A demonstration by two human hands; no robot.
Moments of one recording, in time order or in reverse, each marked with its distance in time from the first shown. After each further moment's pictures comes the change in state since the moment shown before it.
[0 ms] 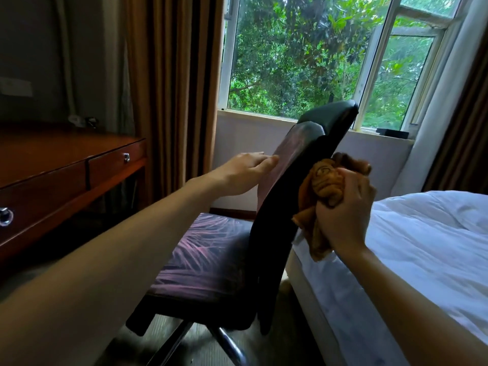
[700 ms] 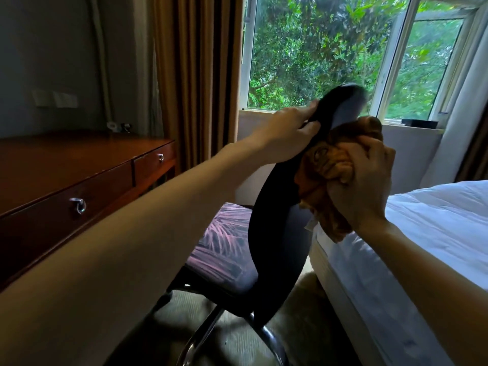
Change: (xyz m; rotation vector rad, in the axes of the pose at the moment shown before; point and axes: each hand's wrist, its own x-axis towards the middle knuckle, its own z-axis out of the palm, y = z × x) left_hand -0.041 0.072 -0.055 0.159 0.151 0.133; right_hand -0.006 -0.079 -0.018 -0.079 0.100 -0.242
